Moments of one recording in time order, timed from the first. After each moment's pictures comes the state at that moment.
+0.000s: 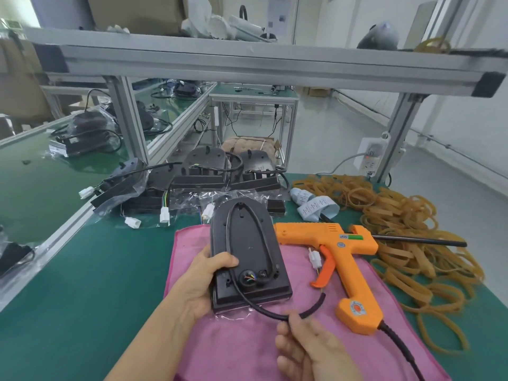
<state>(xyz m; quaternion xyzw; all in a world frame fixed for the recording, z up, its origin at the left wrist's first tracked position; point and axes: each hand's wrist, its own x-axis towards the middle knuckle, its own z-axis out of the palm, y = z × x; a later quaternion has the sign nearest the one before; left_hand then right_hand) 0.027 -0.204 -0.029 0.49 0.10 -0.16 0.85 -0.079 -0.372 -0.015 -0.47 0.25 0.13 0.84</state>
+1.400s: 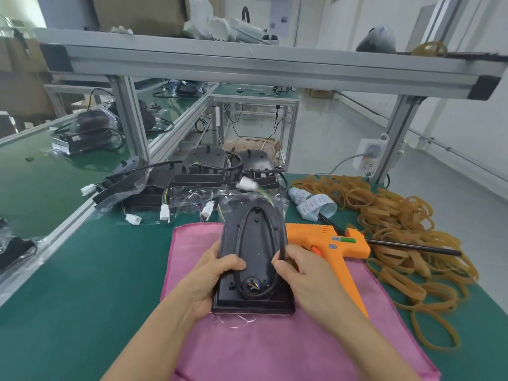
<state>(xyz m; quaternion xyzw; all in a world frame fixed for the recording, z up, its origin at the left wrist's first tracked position) 0.022 -0.211 -0.028 0.53 0.03 -0.17 0.83 -0.014 -0.388 0.011 -0.88 -0.09 0.00 0.47</state>
